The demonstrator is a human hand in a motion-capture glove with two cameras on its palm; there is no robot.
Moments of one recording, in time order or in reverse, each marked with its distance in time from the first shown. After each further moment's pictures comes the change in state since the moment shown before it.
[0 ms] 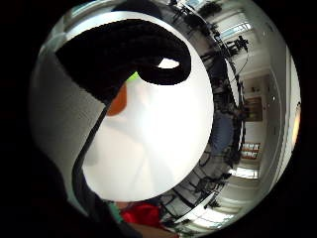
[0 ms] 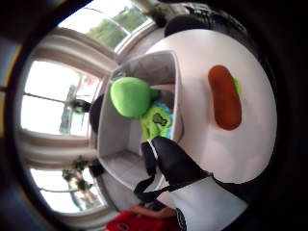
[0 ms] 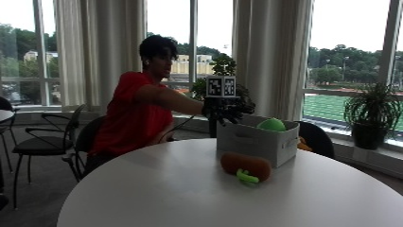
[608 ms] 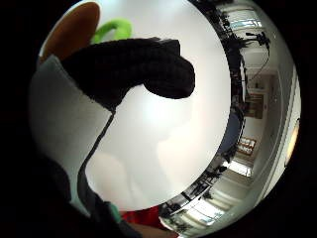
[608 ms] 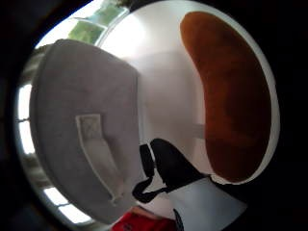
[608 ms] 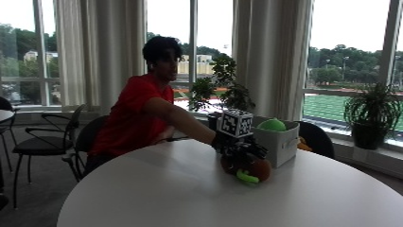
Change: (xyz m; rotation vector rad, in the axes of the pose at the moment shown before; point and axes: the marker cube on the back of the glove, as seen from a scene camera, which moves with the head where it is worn) arm 0.024 -0.064 0.137 -0.190 0.005 0.036
